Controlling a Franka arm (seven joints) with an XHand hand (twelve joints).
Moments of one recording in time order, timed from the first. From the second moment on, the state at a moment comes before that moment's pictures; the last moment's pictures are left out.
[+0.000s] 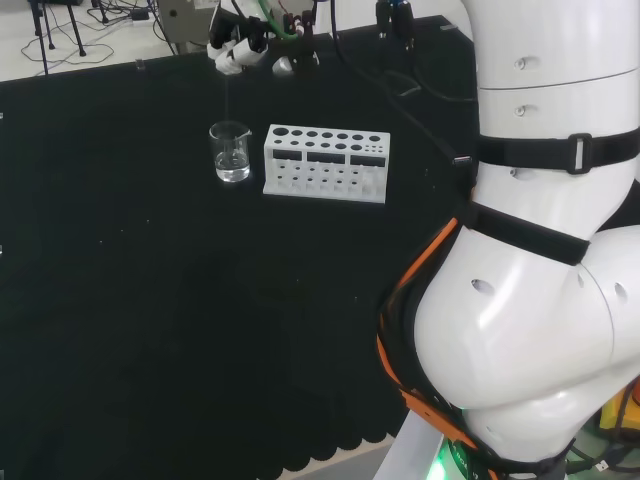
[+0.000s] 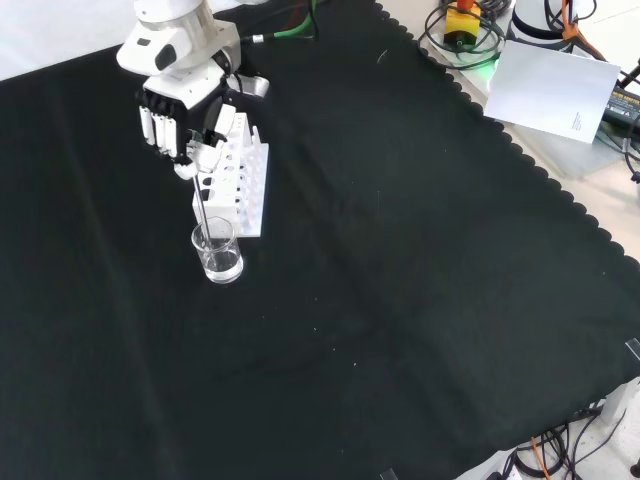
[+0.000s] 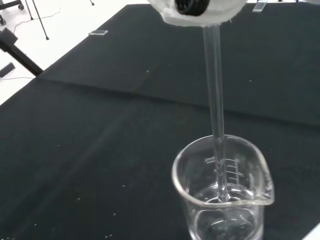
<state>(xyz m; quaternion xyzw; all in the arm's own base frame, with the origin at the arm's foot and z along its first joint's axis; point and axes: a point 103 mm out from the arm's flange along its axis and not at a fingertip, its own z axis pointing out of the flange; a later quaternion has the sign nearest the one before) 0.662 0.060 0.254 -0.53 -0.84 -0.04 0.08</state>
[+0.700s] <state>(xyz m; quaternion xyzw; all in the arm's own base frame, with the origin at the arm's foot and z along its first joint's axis) 0.639 0.036 0.269 -0.55 -0.83 -0.05 0.09</state>
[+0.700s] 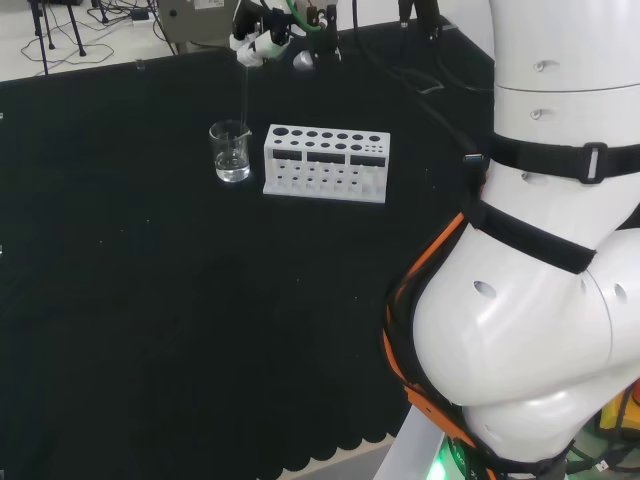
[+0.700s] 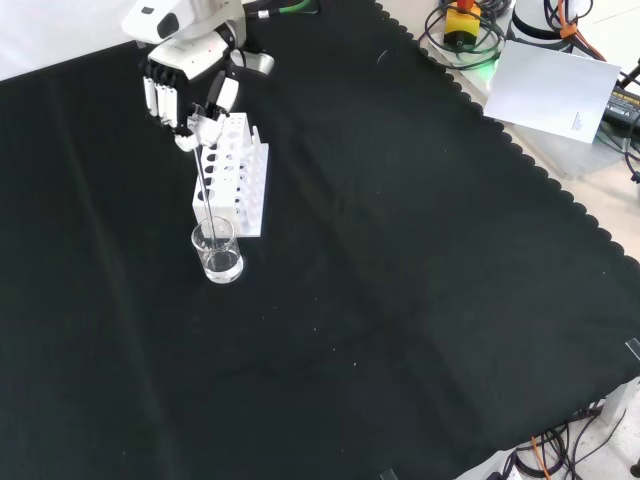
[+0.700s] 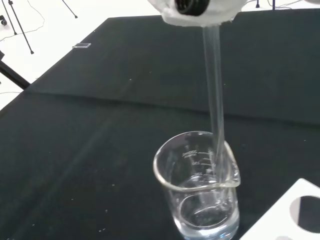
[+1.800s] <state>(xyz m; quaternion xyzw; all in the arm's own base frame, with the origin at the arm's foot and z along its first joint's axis) 0.663 0.051 0.254 -0.54 -0.84 -0.04 0.10</state>
